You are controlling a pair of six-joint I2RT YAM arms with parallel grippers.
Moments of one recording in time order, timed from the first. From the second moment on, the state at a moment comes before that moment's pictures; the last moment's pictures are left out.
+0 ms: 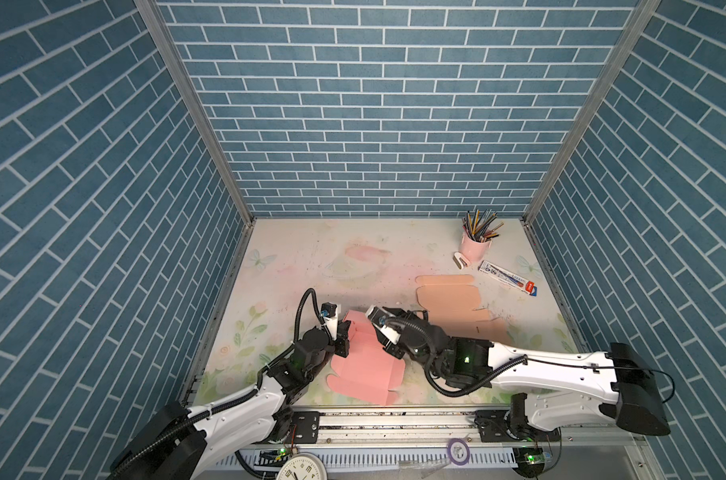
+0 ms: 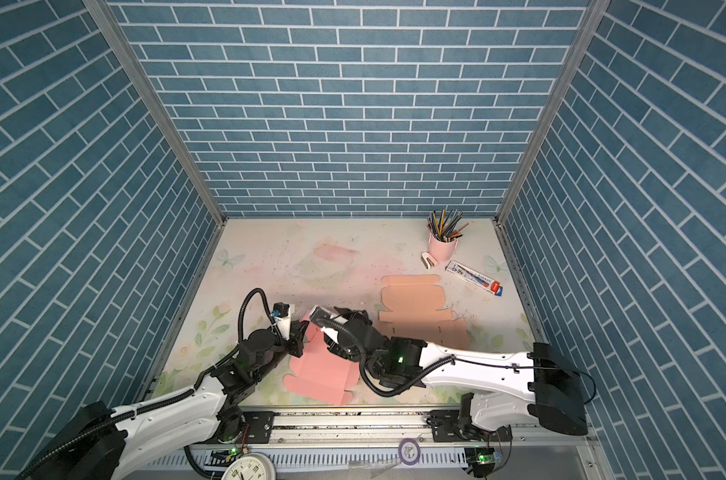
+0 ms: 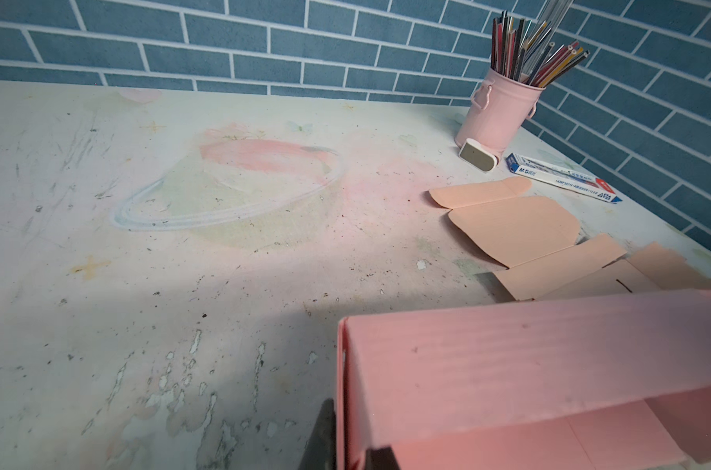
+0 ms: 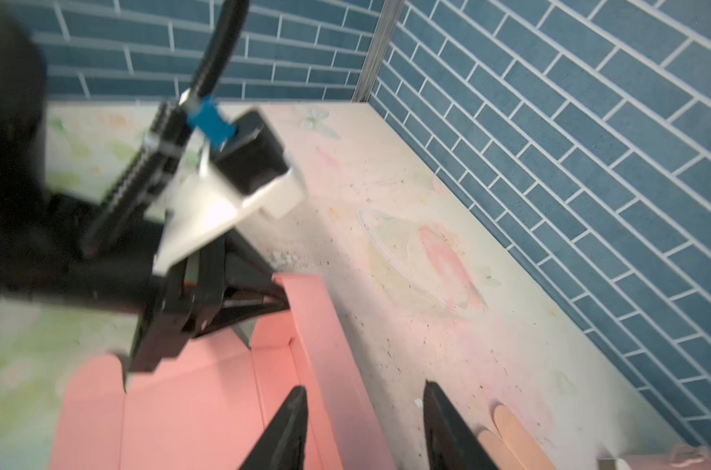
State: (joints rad) left arm -0.73 0.91 0.10 0.45 -0.20 -0.32; right arm 1.30 1.27 0.89 -0.02 0.45 -0.11
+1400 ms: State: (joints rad) left arm -0.77 1.03 0.12 0.46 -0.43 -0.35; right arm 0.88 1.80 1.21 -0.17 -0.46 0.29
